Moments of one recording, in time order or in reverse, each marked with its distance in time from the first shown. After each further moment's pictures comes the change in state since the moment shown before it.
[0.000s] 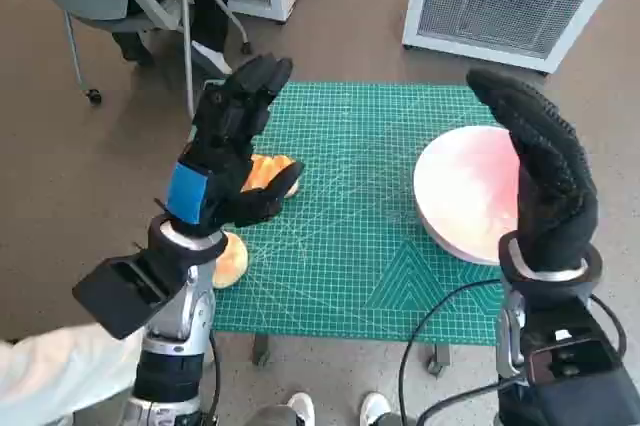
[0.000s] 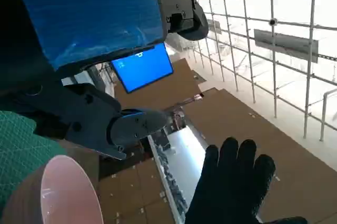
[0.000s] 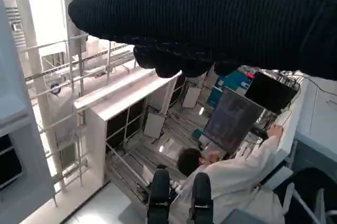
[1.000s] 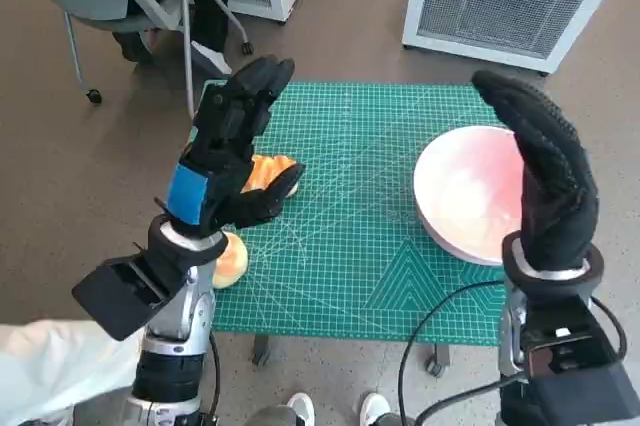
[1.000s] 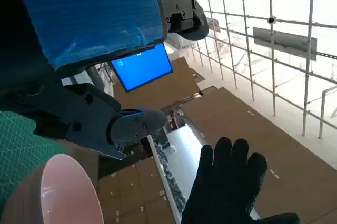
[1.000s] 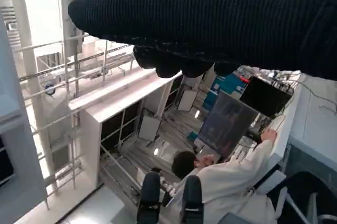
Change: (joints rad) left arm 0.000 0.000 0.000 0.001 -0.002 -0.009 -0.010; right arm 0.000 -0.033 -0.056 0.085 0.006 -0.059 -0.003
